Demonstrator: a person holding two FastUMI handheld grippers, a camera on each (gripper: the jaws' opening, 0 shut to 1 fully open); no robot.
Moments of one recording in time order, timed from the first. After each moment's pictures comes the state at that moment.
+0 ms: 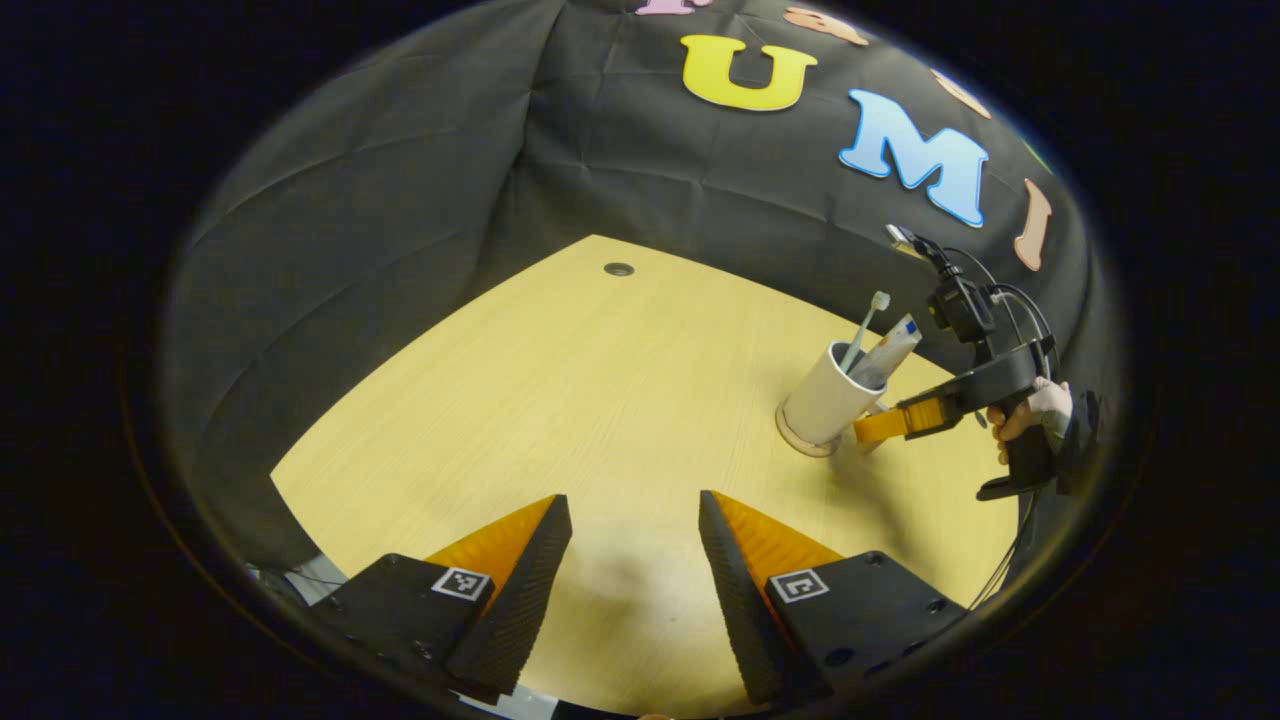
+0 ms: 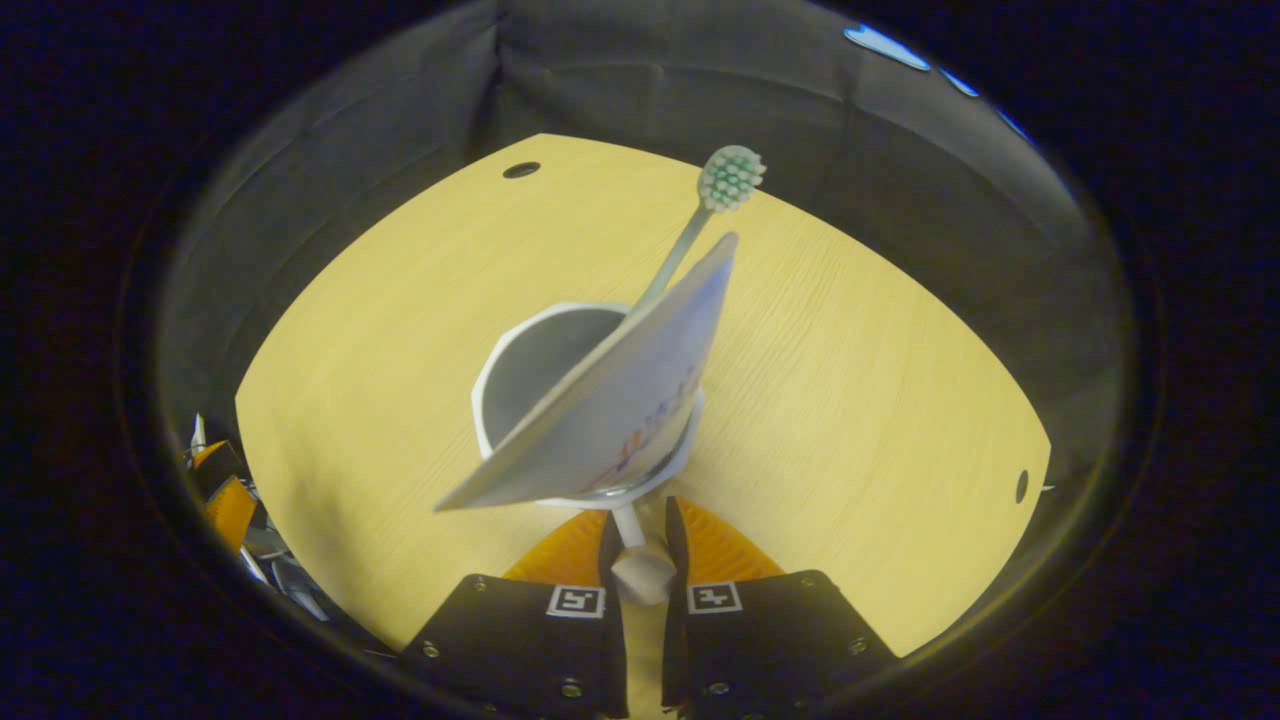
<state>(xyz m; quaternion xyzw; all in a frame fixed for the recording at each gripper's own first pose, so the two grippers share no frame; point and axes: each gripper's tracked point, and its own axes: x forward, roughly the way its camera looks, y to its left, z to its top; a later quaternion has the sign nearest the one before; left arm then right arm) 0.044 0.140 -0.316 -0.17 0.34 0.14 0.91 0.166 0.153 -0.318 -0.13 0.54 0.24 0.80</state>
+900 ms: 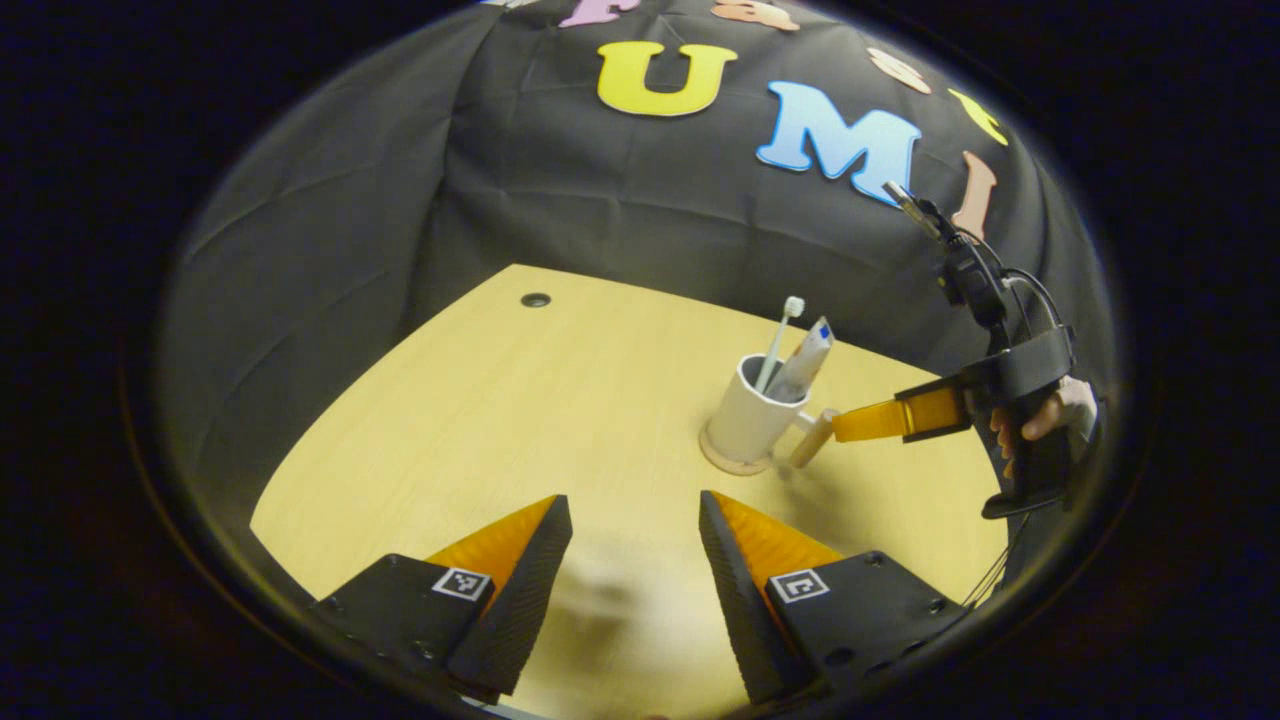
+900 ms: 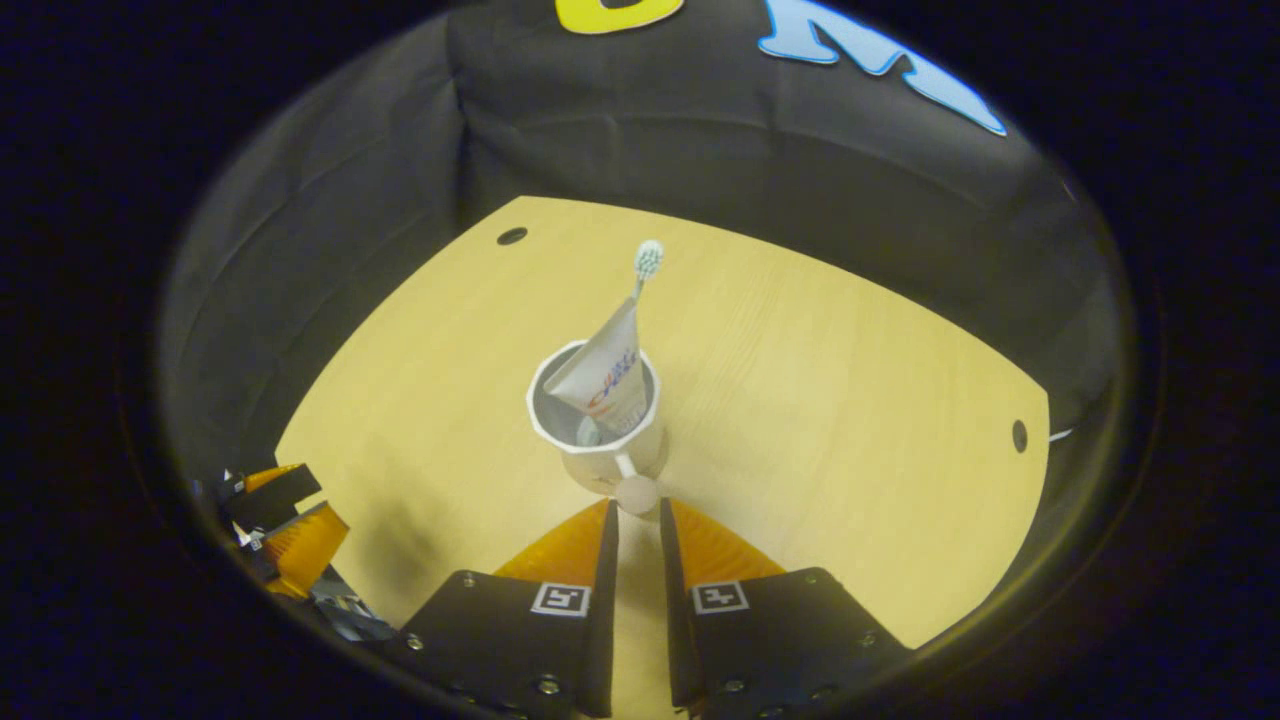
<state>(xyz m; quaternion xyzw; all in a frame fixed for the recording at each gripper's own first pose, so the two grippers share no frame) 0.098 0.079 -0.285 -0.13 0.31 0.04 0.94 0.136 0.120 -0.244 -0.03 0.49 0.21 0.85</state>
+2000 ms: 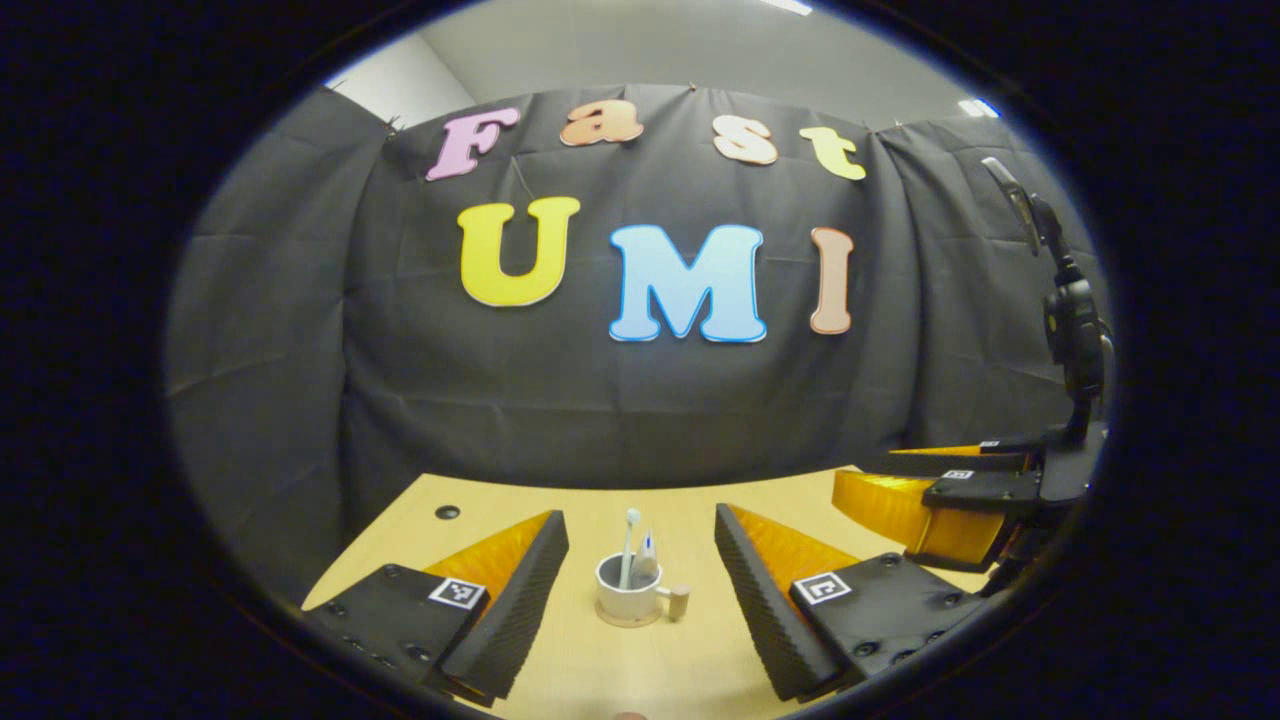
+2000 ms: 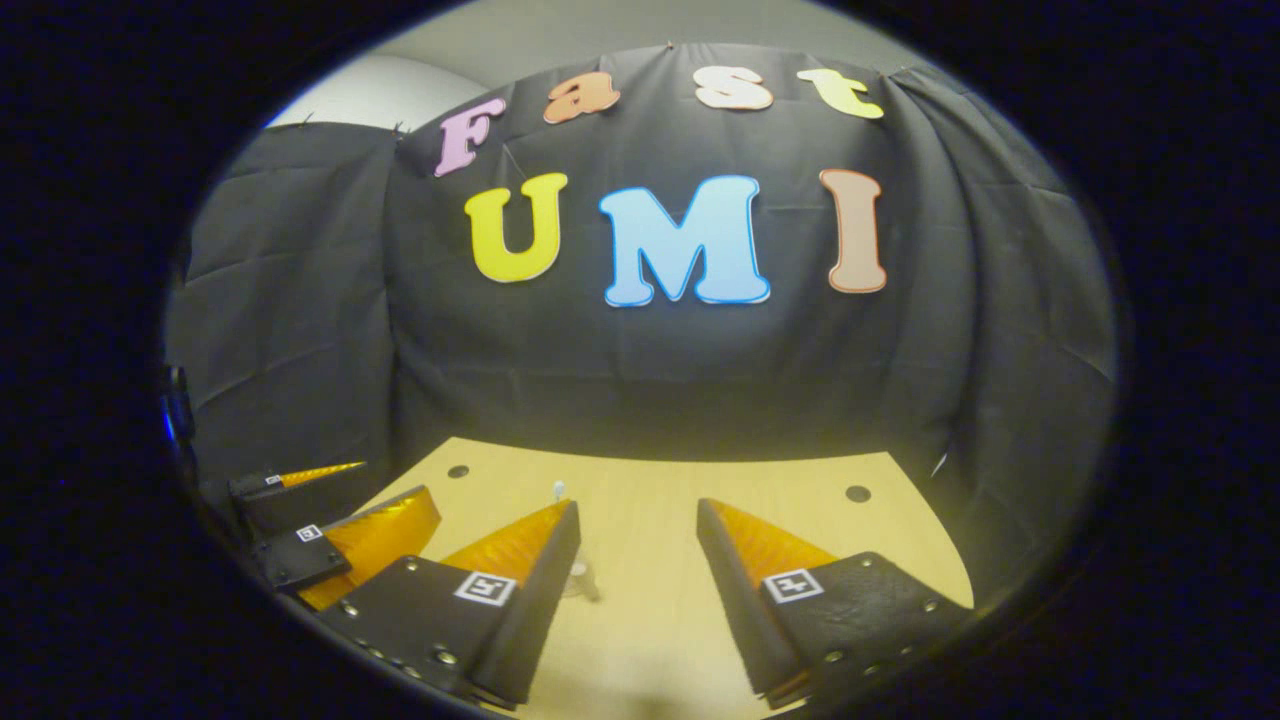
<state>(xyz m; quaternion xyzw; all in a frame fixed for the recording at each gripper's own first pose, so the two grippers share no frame) 0.140 -0.023 -0.067 -0.02 0.06 -0.06 1.00 0.069 0.032 -0.035 0.06 0.15 0.04 0.99</state>
